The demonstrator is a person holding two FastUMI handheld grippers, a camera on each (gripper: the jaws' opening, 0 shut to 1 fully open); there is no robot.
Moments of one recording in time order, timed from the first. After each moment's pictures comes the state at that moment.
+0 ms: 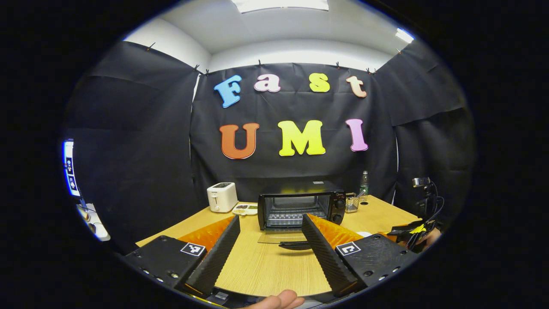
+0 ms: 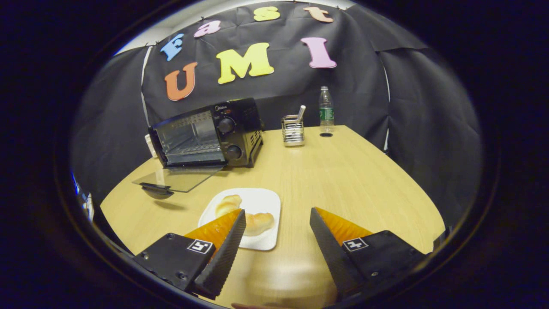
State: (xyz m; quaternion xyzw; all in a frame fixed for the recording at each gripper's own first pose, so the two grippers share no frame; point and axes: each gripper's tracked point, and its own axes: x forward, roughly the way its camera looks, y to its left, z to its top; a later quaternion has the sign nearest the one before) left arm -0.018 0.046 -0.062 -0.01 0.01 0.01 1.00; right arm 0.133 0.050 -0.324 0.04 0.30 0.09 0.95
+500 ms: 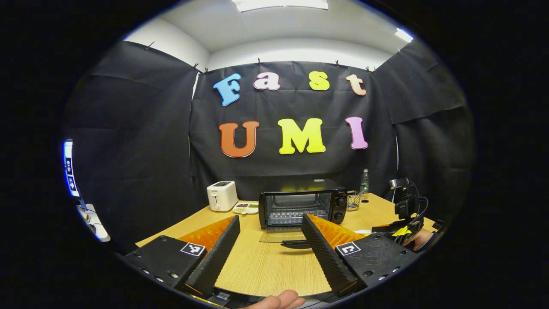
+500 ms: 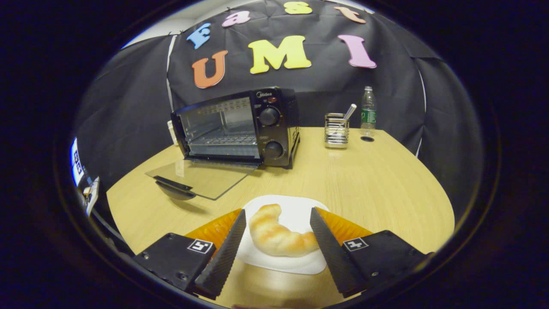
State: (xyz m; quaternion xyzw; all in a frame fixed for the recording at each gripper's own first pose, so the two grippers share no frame) left arm -0.013 0.056 -0.069 -0.01 0.01 0.02 1.00; right arm 0.157 0.122 -0.347 -0.01 0.32 0.18 0.93
